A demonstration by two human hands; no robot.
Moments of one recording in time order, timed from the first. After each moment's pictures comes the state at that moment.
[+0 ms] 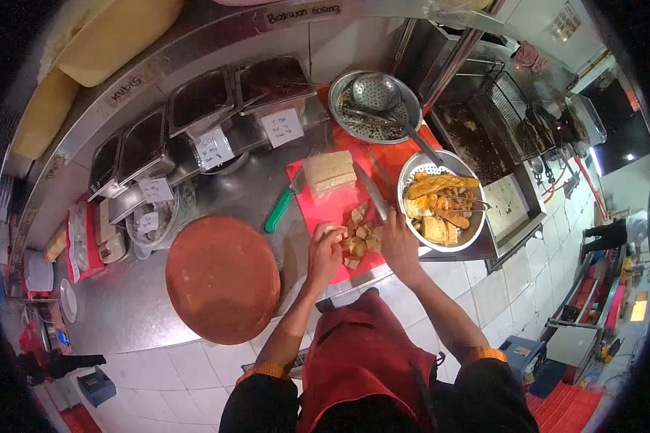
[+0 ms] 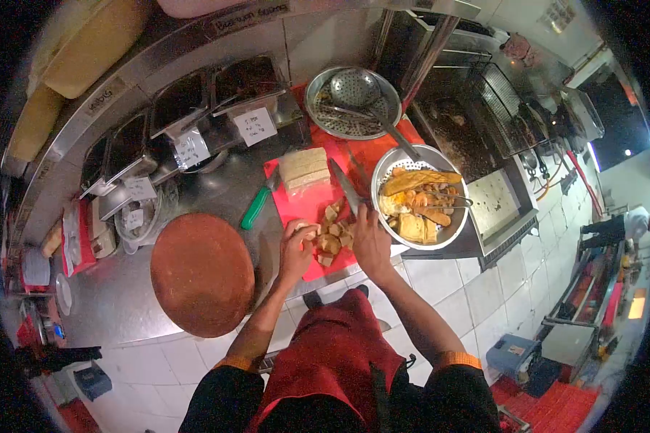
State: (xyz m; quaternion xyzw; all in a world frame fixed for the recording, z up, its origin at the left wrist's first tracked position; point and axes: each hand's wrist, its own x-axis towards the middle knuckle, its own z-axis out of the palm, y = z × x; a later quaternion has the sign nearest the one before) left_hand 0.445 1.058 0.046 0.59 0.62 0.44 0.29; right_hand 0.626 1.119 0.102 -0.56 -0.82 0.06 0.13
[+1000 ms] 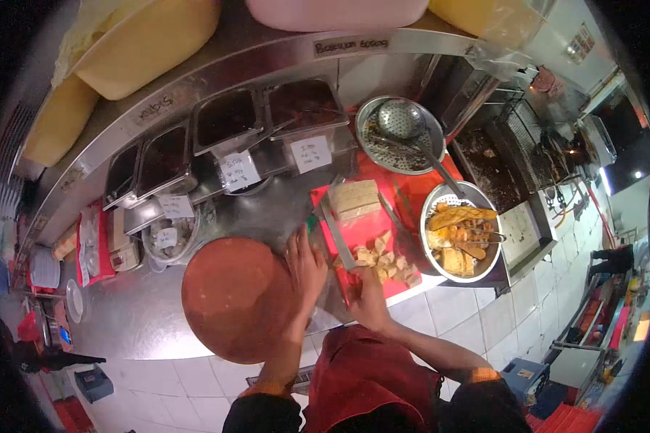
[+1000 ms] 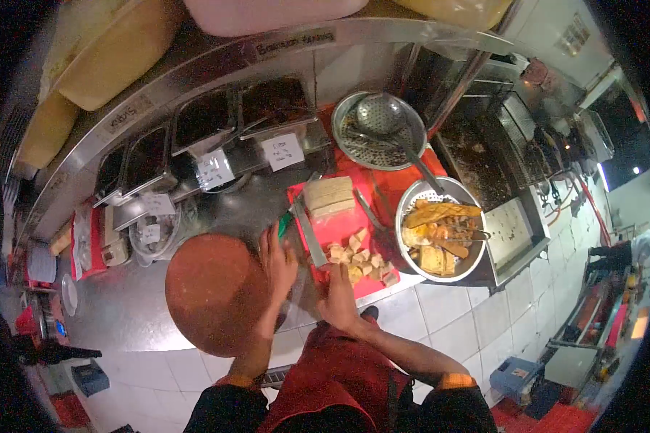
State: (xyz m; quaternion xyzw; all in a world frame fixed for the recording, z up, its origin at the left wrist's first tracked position) left_hand 0.376 1.074 0.076 0.53 0.76 0.37 0.00; right_hand 0.543 1.058 0.097 -0.46 -0.74 0.39 0.29
